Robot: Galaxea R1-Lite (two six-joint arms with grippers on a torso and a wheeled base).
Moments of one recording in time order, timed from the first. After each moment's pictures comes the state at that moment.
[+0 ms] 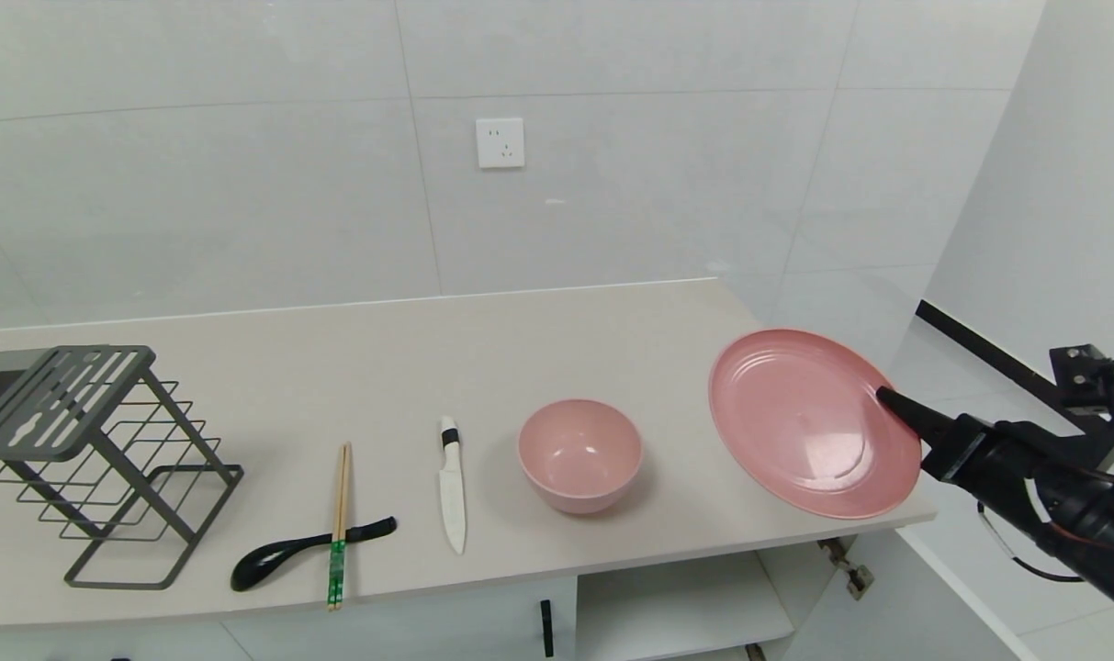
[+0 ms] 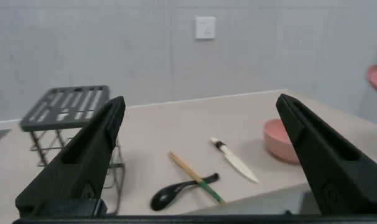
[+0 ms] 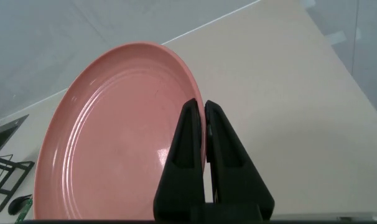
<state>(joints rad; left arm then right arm) 0.00 0.01 -0.10 -0.24 -0.16 -0.03 0.13 1.75 -0.08 -1.57 0.18 0.47</state>
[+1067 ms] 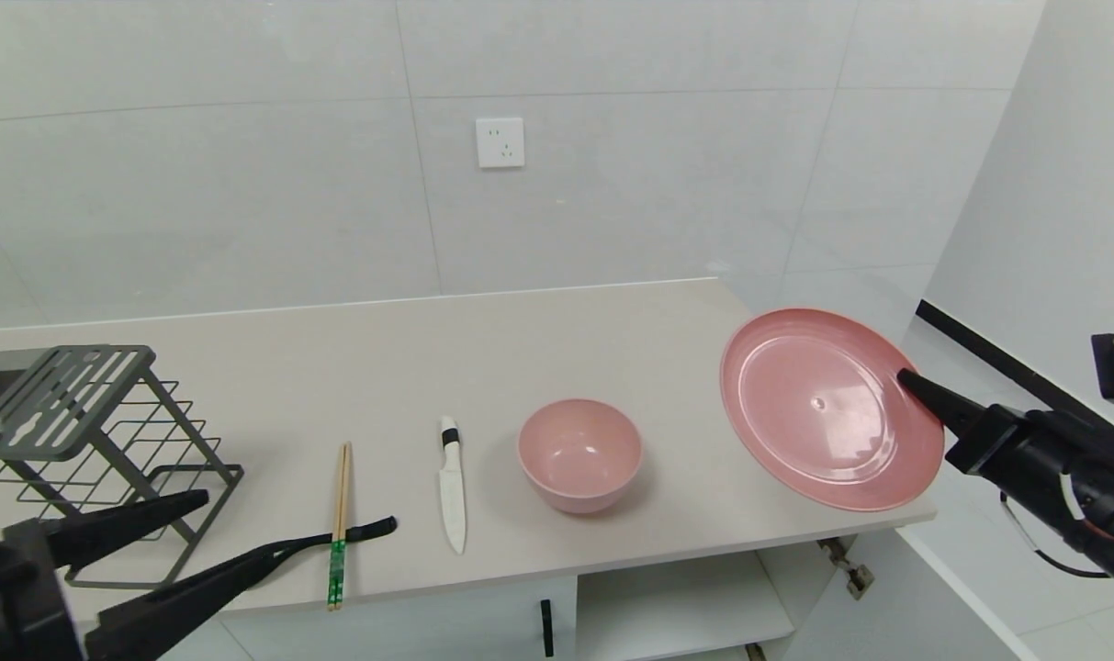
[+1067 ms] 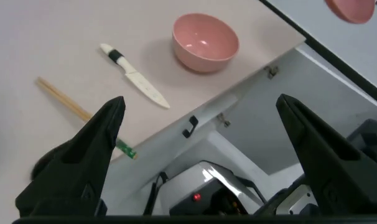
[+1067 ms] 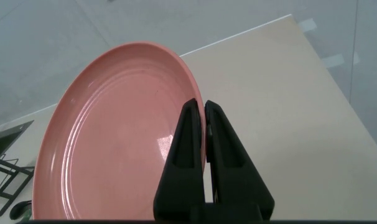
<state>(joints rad) -0.15 0.92 -0.32 -0.27 -0.50 -0.08 0.13 1.67 -0.08 -1.57 0.18 0.44</state>
